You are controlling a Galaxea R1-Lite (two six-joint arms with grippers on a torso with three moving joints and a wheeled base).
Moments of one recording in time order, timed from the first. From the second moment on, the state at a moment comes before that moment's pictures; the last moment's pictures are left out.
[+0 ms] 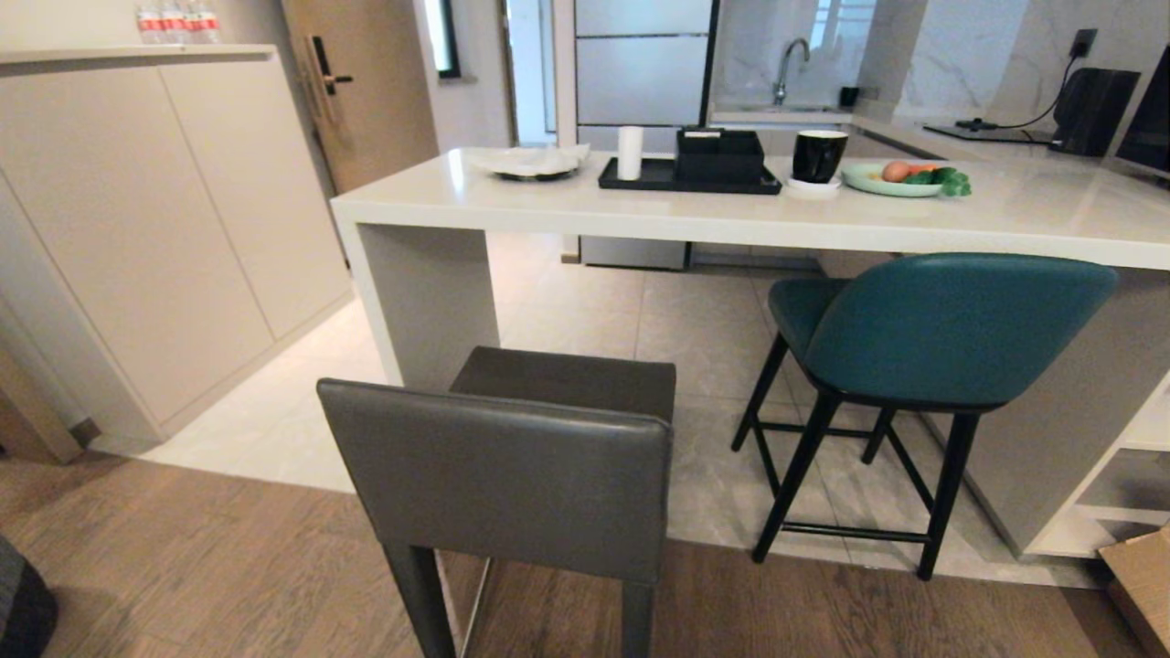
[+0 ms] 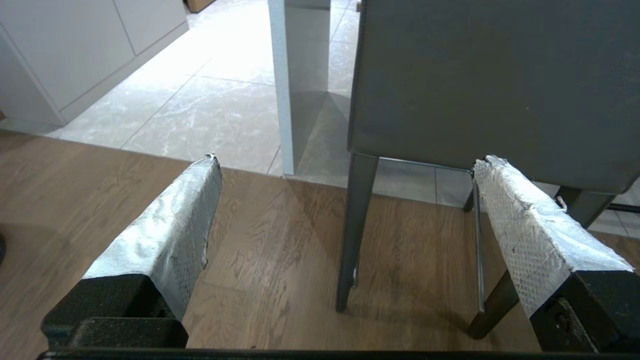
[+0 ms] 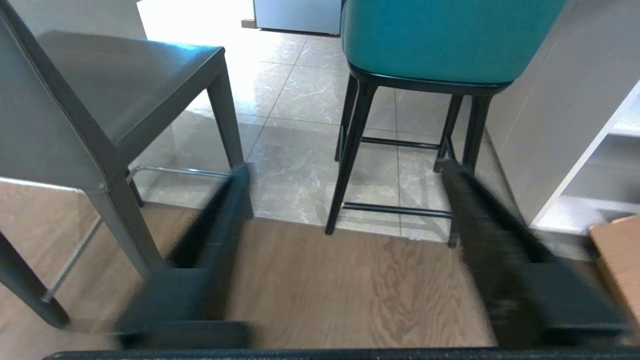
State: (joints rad) left arm 0.00 0.00 -0.03 0.06 0.01 -0.01; right arm 0.00 0.00 0.00 0.00 0.01 -0.05
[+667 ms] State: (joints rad) left arm 0.00 0.00 -0.03 0.06 0.01 -0.03; right arm 0.00 0.00 0.00 0.00 -0.01 0.00
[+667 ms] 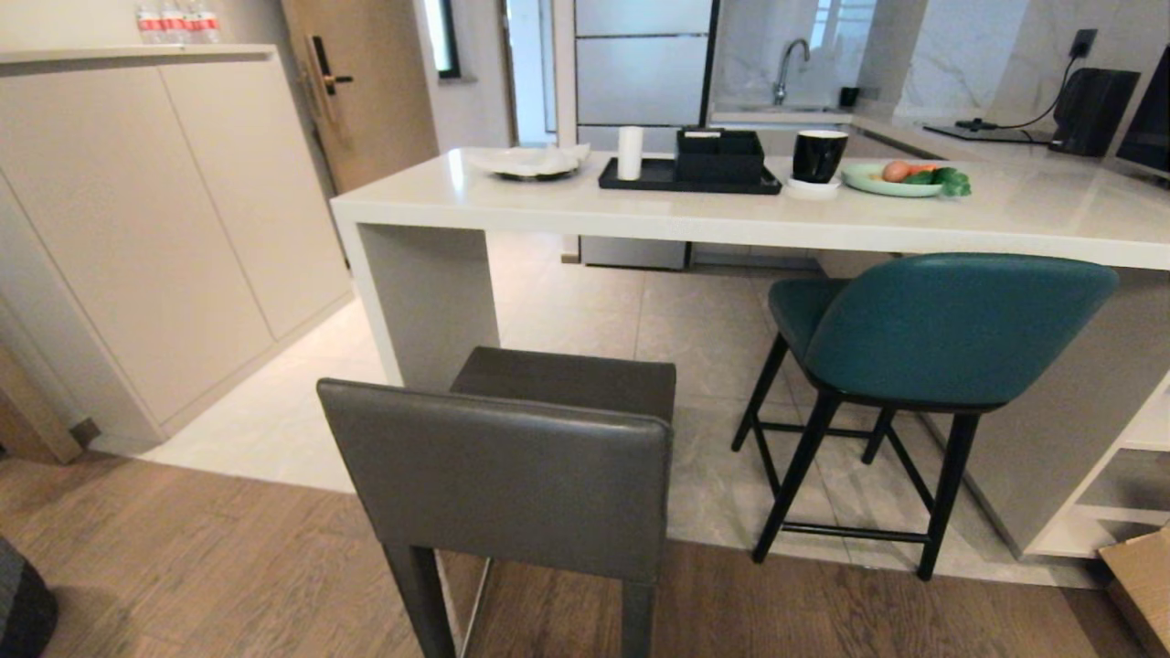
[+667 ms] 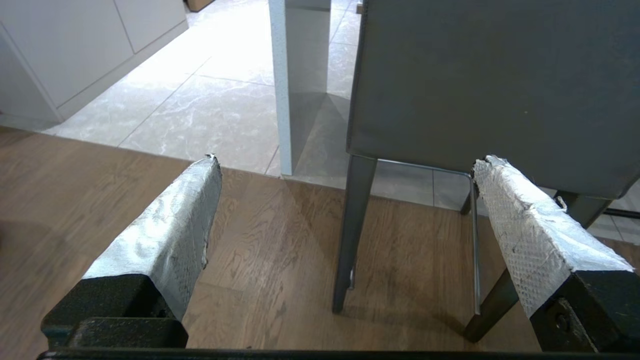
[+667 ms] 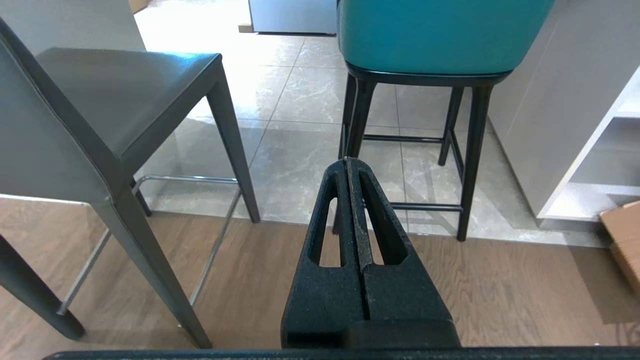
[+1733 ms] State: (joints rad) left arm 0.00 0.00 -0.03 0.06 0.01 -0.02; right arm 0.00 0.00 0.00 -0.01 0.00 -0.01
